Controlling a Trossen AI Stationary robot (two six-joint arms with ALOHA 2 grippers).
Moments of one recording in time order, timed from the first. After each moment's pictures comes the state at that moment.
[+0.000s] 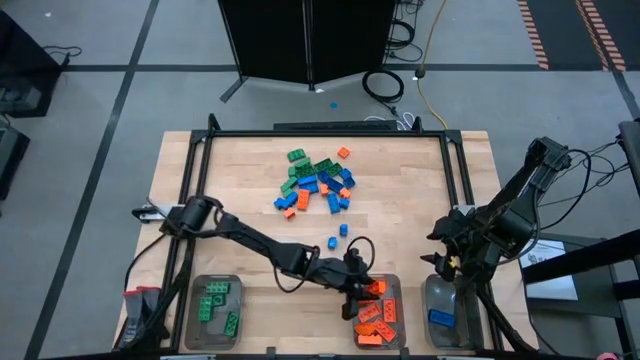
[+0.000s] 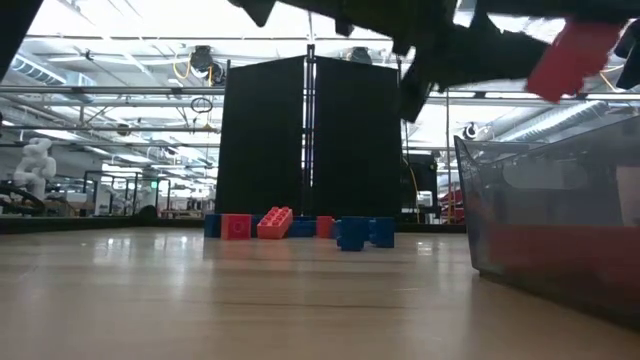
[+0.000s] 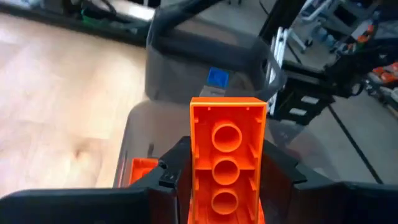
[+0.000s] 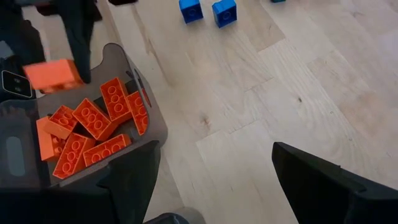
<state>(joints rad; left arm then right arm) -0.35 2.17 1.51 0.27 -0.08 -0.39 0.89 0.95 0.87 -1.11 0.53 1.32</state>
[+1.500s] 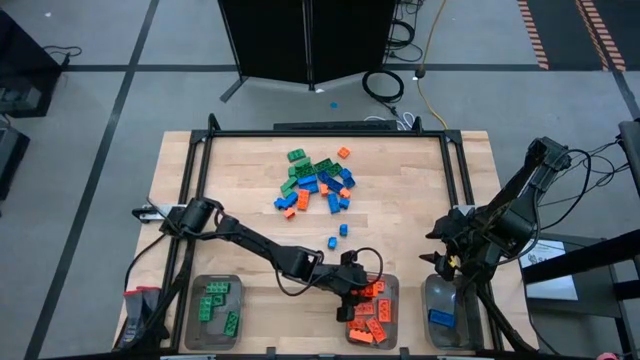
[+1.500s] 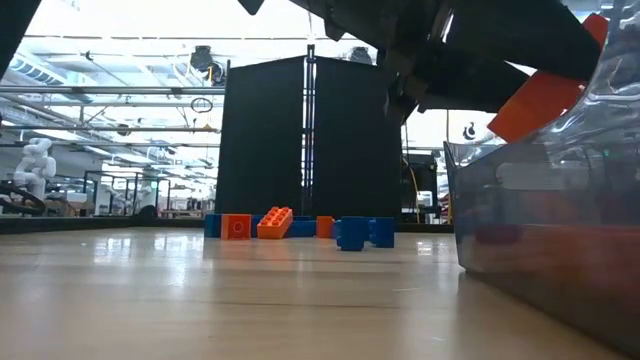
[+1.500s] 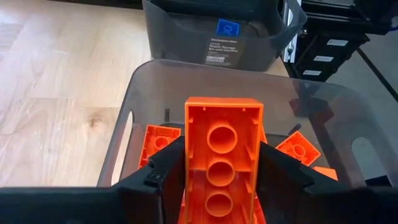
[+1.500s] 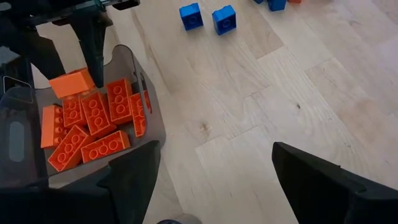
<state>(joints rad) -0.37 2.18 1.57 0.05 -0.10 -0.26 0.89 0.95 0.87 -1.10 0.55 1.32</state>
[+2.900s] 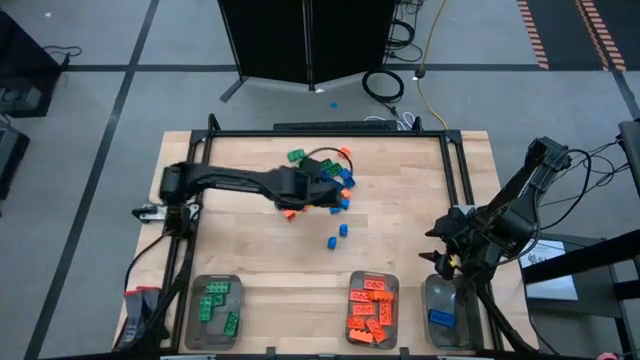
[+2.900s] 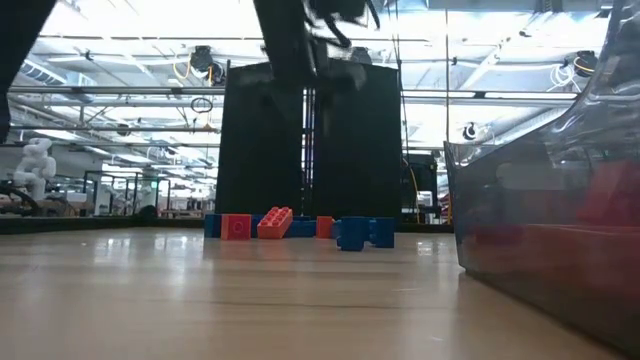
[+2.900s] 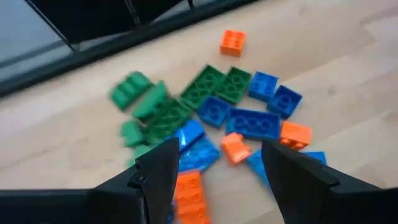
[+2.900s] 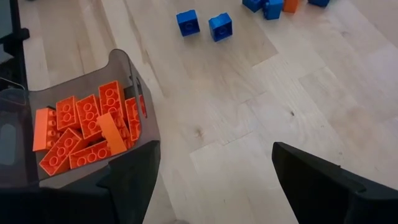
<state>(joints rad) 0.02 1.95 1.65 -0.95 -0.67 -1.03 0.89 0.94 0.87 -1.11 0.58 1.30</state>
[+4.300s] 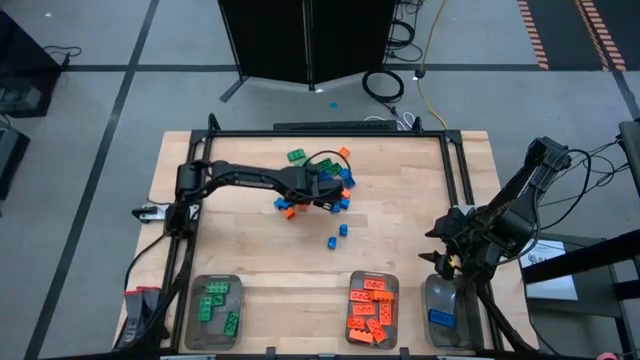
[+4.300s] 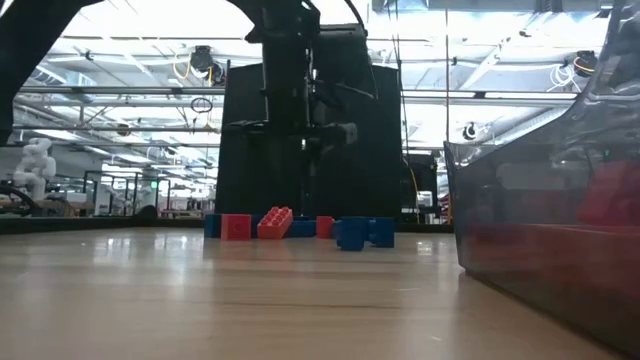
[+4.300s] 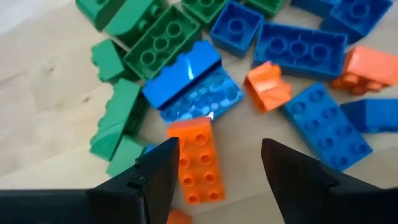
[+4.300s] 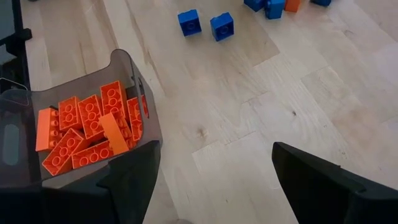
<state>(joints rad) 0.10 2.04 1.61 -1.01 -0.41 -1.07 0.89 0.94 0.87 -1.10 0.58 1.30</state>
